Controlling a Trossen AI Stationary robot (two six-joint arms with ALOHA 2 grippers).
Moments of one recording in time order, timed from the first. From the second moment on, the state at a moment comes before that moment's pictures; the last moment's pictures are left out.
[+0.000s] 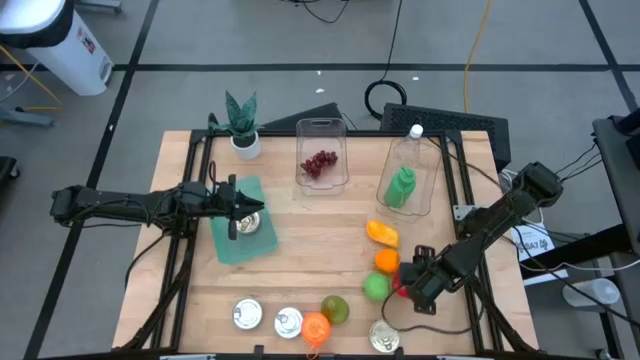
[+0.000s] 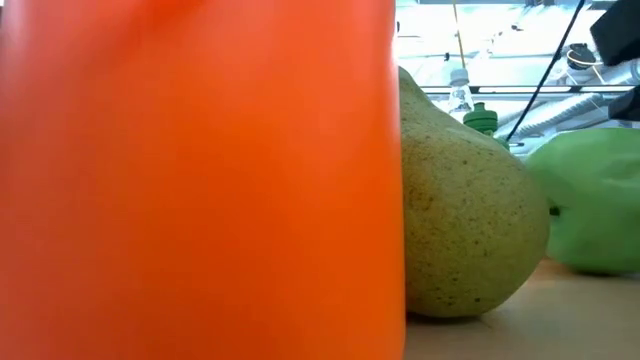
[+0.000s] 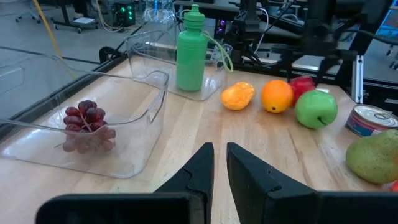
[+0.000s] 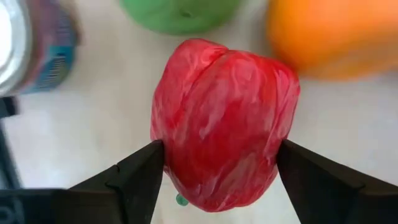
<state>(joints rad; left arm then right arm) 0.04 0.52 0.20 0.13 -0.05 -0.12 0.72 1.44 0.82 -0.82 0.09 0.87</state>
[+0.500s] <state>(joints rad) 0.04 0.52 0.20 0.13 -0.05 -0.13 0.71 1.28 0.82 -0.85 0.11 0.87</state>
